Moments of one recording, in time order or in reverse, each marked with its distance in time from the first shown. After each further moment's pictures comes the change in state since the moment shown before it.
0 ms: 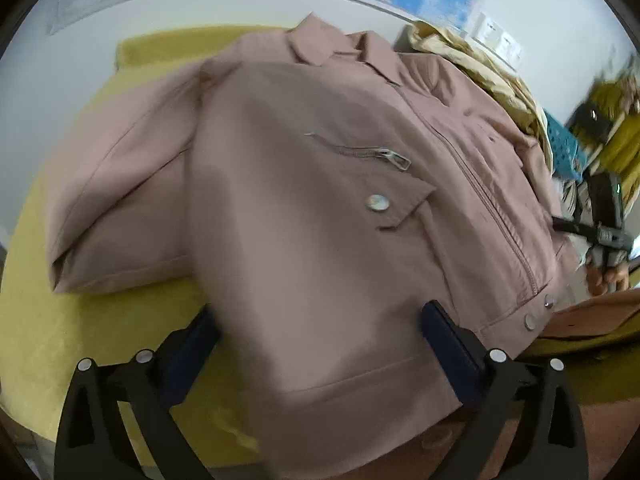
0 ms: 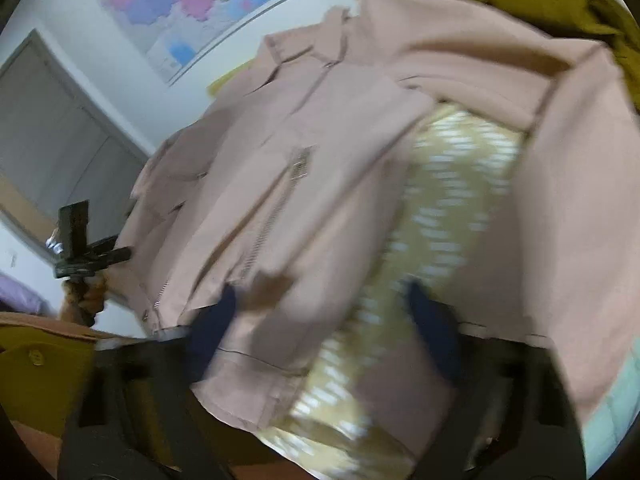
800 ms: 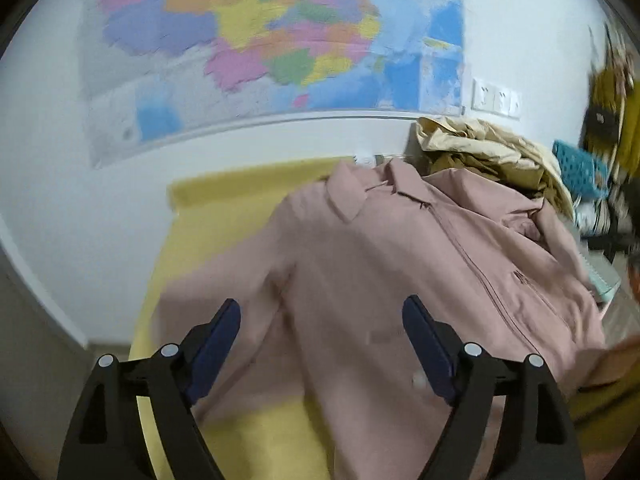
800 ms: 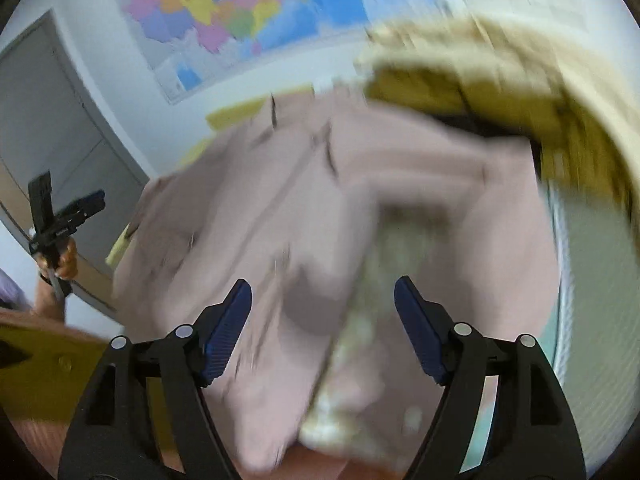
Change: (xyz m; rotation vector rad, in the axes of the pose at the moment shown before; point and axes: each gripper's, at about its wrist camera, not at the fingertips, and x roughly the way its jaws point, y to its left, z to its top) left arm -0.084 -0.031 0.082 0.155 -0.302 0.220; right arm -0.074 0.024 0.032 -0.136 -0.142 -0.150
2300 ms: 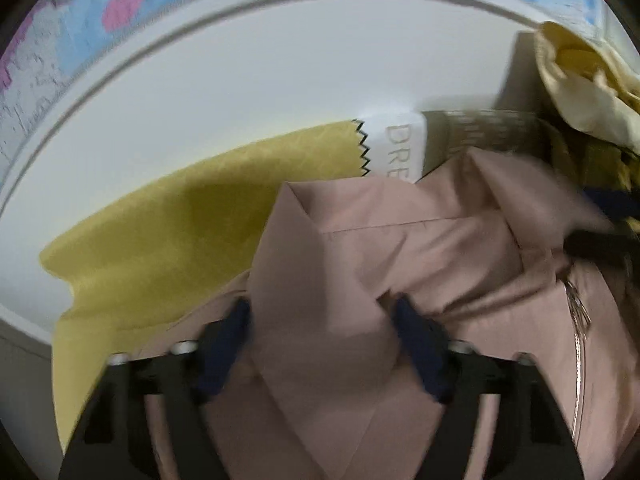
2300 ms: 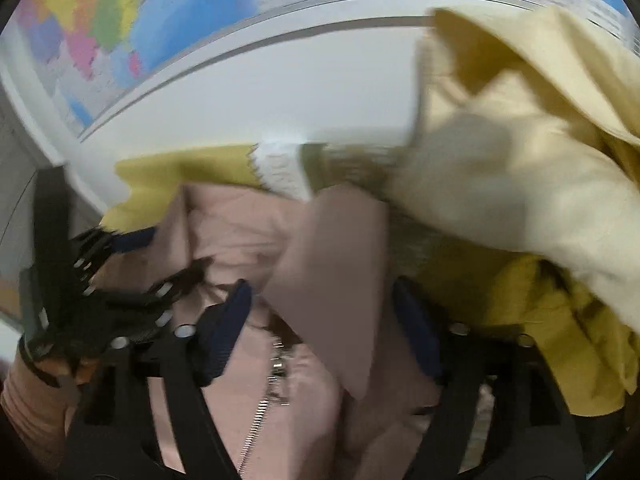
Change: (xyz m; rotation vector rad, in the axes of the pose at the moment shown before) left arm 0.353 -0.019 0.144 0.025 0.347 0.104; right arm 0.281 -0.063 0.222 0.036 0.125 -0.101
